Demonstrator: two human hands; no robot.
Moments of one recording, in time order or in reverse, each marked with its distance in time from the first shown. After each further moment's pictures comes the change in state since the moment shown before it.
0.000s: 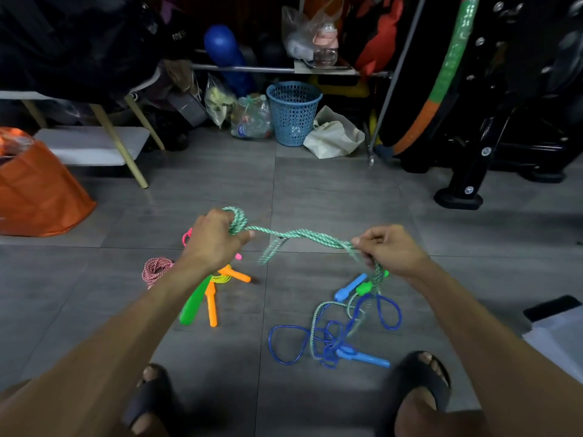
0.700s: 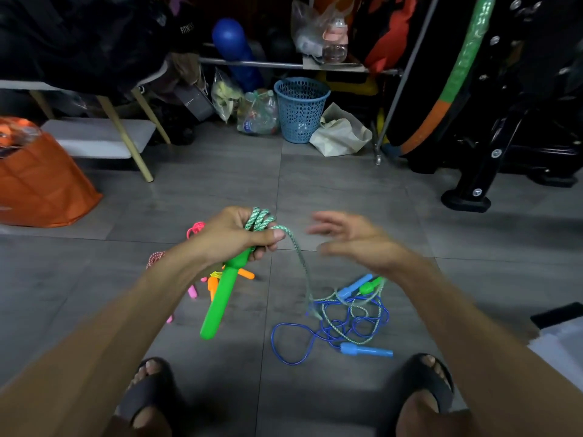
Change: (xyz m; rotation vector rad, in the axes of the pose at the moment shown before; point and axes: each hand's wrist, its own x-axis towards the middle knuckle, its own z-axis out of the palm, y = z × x) left_hand -0.012 0.026 -0.011 -0.712 -0.415 -0.120; right_hand 0.004 -0.044 0.037 0.215 -0.375 -0.180
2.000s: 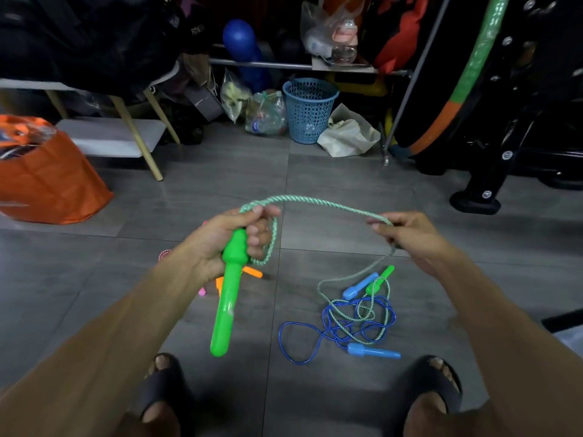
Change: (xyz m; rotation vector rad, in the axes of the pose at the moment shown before) left_hand -0.008 -0.010 -0.018 -0.756 -0.211 -0.053; right_hand -0.002 0.028 -0.053 -0.087 0.455 0.116
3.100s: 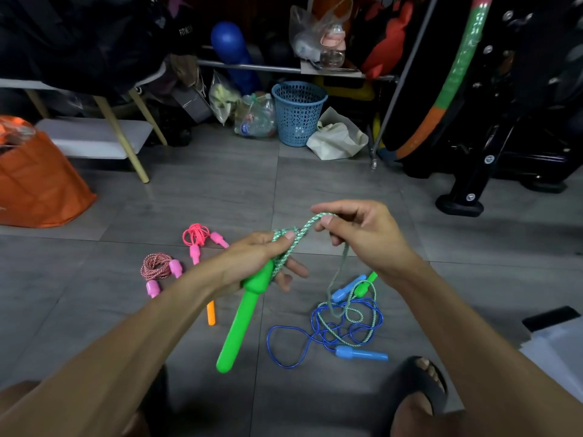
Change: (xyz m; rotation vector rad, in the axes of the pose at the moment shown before) left_hand 0.012 -0.031 0.038 0.611 0.041 -0.148; right_hand -0.055 -0.062 0.039 0.216 -0.184 -0.347
